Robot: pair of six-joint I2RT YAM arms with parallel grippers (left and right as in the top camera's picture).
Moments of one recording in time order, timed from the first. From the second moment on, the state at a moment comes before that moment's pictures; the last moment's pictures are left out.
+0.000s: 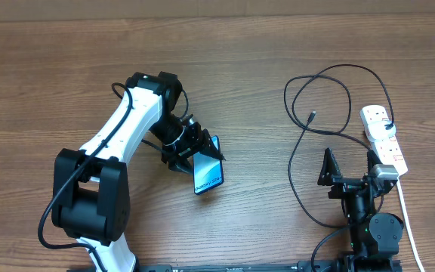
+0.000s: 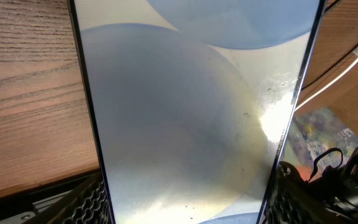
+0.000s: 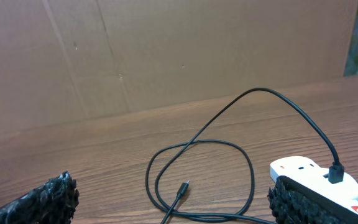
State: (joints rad) left arm -0.28 1.91 1.43 -1.38 0.68 -0.42; right arm -0.01 0.01 0.02 -0.03 -0.02 0.18
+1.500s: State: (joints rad) left arm -0.28 1.91 1.43 -1.12 0.46 -0.48; right arm -0.01 0.01 0.02 -0.01 -0.28 0.47
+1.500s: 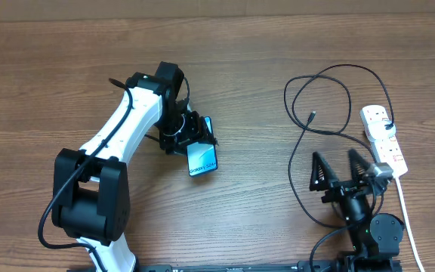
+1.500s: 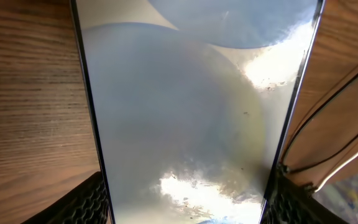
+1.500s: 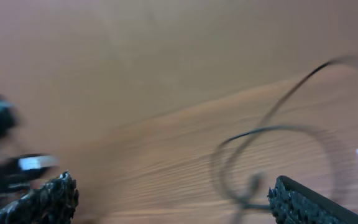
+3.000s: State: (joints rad) left arm -0.28 1.91 1.43 -0.96 0.67 -0.77; right arm 0.00 0.55 0.36 -0.34 -0.64 0.73
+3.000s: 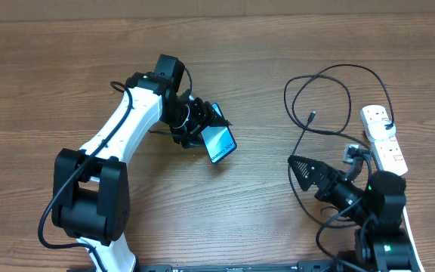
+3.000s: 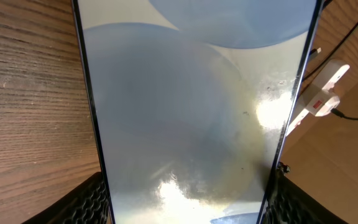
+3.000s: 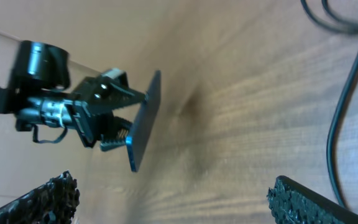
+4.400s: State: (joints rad) left arm -0.28 1.91 1.43 -0.84 0.67 -0.96; right arm 0.60 1.43 0.46 0.59 -0.12 0.97
